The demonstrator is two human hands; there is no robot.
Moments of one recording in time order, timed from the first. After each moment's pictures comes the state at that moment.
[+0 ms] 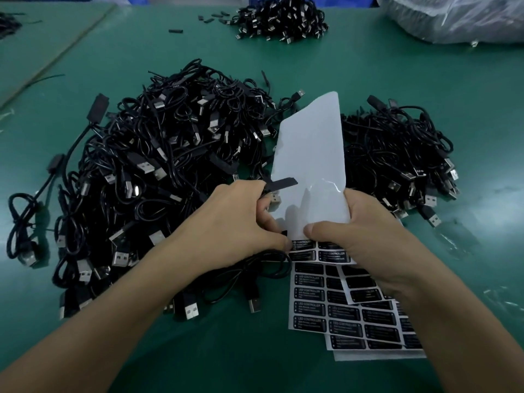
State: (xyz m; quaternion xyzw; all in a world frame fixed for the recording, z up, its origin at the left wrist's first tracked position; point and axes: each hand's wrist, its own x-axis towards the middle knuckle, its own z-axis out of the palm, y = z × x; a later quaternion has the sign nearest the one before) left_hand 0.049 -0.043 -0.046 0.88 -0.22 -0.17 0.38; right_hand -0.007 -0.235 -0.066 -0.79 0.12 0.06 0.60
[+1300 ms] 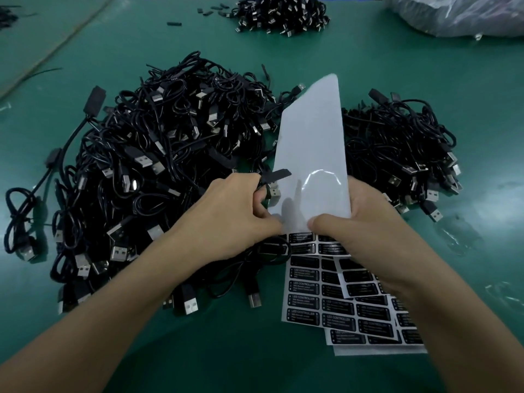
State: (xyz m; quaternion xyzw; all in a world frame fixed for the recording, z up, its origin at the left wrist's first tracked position) left_hand 0.051 -0.044 -0.054 0.88 -0.20 -0.14 0.40; right_hand -0.012 -0.229 -0.058 -0.80 0.10 0.04 0.59
